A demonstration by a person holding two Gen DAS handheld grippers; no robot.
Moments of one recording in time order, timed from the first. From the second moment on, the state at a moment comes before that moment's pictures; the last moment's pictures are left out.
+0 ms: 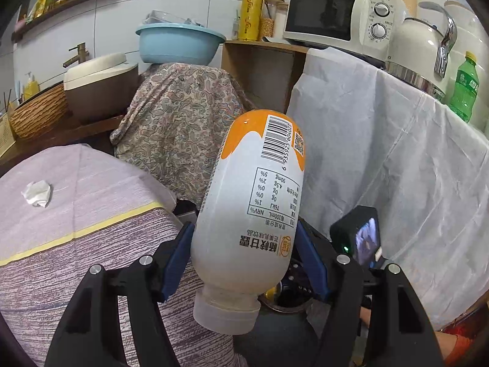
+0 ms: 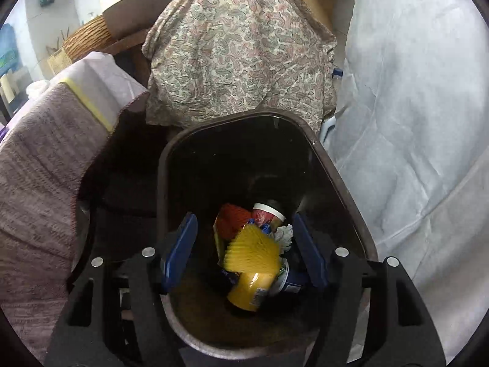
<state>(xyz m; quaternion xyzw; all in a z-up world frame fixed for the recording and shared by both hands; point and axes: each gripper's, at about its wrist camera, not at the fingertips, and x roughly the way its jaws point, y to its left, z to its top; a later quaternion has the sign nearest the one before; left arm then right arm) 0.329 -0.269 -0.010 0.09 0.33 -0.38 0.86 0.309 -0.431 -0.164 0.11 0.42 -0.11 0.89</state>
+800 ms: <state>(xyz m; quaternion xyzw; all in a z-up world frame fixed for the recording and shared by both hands) 0.350 -0.389 -0.091 0.14 0.45 -0.38 0.79 0.155 -0.429 -0.110 0.13 0.36 -0.17 0.91</state>
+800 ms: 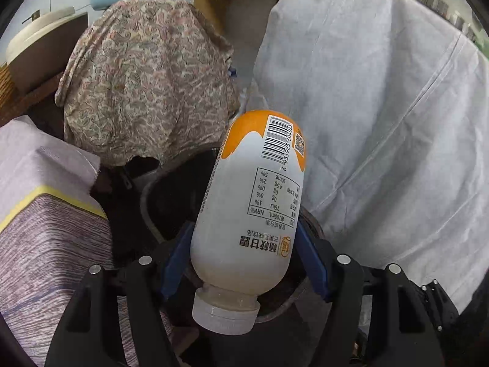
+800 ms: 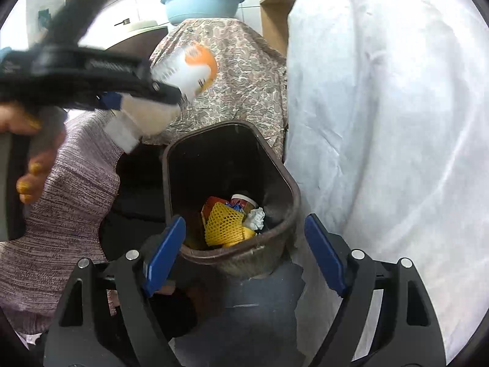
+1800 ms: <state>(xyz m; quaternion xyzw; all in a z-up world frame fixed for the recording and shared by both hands) 0.348 -0.259 -0.011 0.12 0.35 -0.34 0.86 0.186 -0.391 -0.075 0.10 0.35 -0.12 0.92</state>
